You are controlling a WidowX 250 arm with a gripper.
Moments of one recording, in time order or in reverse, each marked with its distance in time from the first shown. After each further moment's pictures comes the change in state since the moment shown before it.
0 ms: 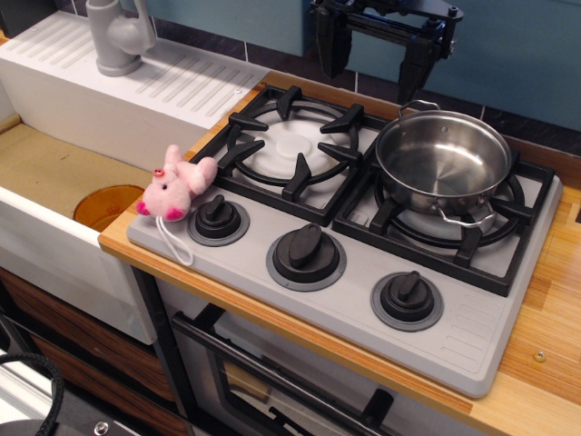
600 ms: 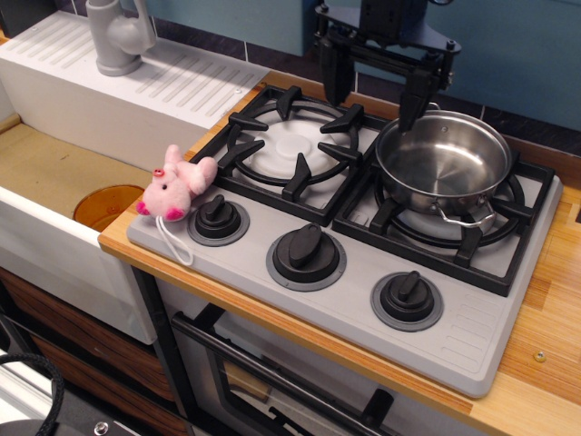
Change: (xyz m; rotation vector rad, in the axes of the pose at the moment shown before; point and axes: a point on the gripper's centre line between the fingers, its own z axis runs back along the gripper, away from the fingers) arm 0.000 -0.005 -0.025 -0.030 0.009 -0.014
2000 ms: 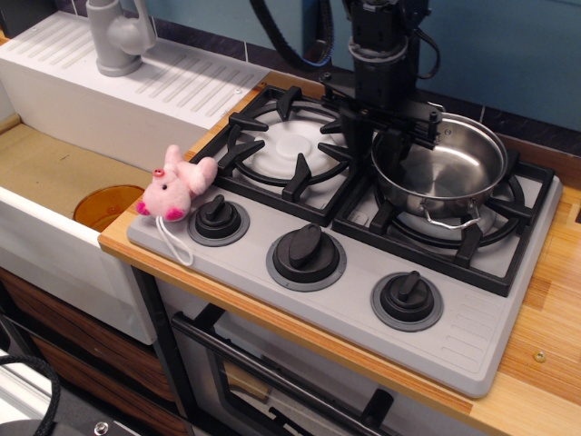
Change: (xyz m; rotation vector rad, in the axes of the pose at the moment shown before) arm 0.012 0.008 -0.058 -0.031 -0.132 -0.051
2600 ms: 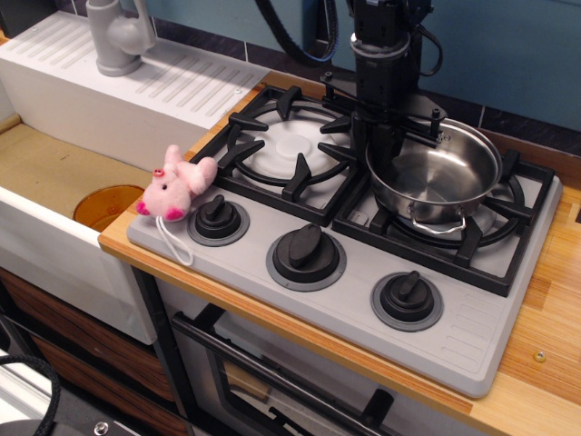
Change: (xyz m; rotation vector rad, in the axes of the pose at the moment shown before) arm -0.006 0.001 0.004 -0.005 0.060 0.003
